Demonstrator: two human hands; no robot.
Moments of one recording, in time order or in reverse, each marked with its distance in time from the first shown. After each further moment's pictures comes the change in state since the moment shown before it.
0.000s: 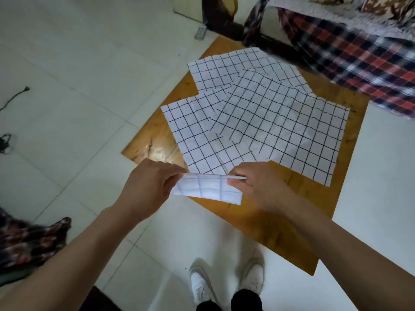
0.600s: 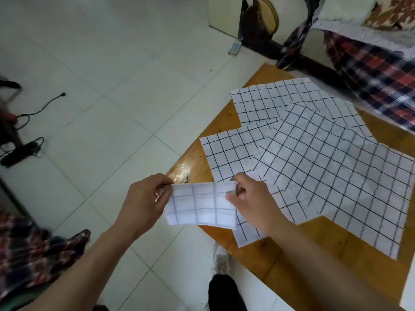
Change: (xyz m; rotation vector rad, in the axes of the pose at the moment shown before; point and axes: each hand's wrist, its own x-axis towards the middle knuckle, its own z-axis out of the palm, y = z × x) left_hand 0.035 -0.139 -0.037 -0.219 0.078 -0.426; right_hand 0.165 -0.046 0.047 0.305 0.080 0.039
